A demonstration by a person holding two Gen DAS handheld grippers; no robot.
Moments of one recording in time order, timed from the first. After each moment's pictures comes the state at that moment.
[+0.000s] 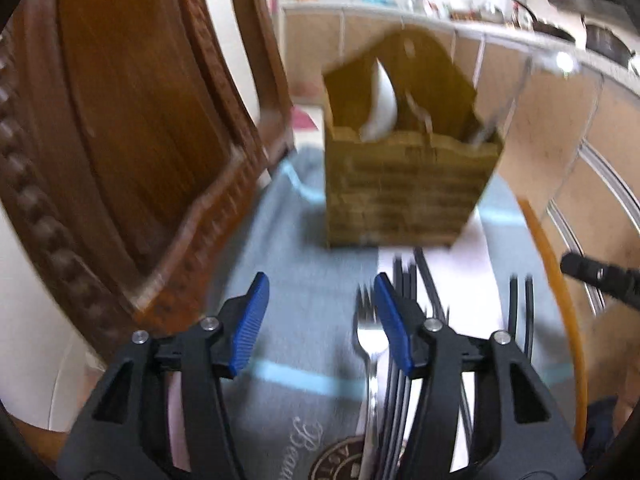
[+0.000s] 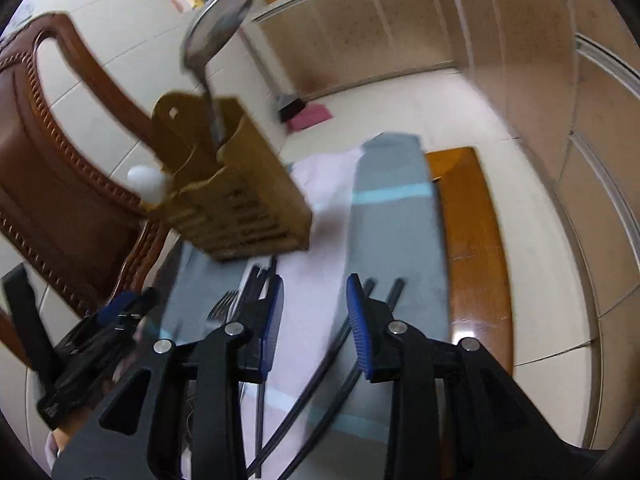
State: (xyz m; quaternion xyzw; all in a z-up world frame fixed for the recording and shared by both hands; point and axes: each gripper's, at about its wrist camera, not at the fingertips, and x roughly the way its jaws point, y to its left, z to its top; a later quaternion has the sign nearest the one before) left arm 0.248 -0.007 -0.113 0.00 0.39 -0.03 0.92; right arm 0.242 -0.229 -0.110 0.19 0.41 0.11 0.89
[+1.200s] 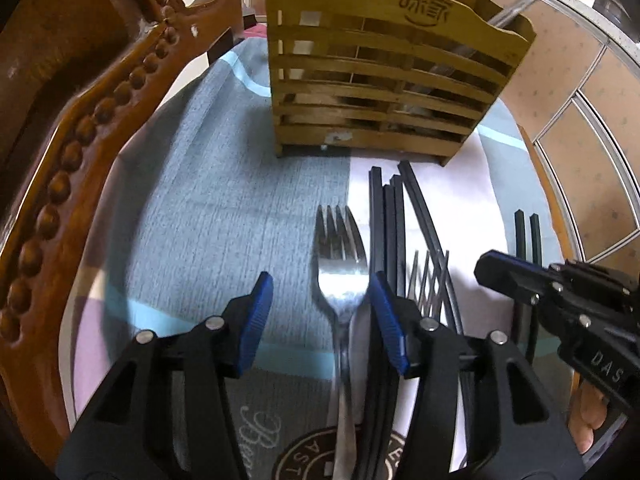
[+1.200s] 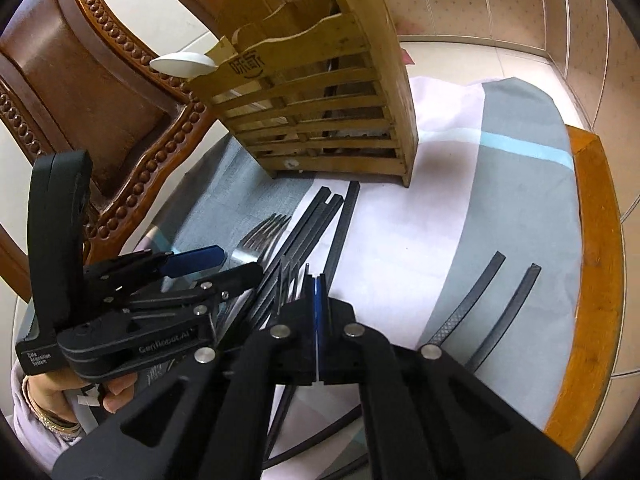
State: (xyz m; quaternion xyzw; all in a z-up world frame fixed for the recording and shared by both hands) left arm 0.293 -0.023 -0.168 -0.03 0.52 -0.09 0.85; right arm 0.276 -0.156 -0.168 0.09 0.48 0.24 0.84
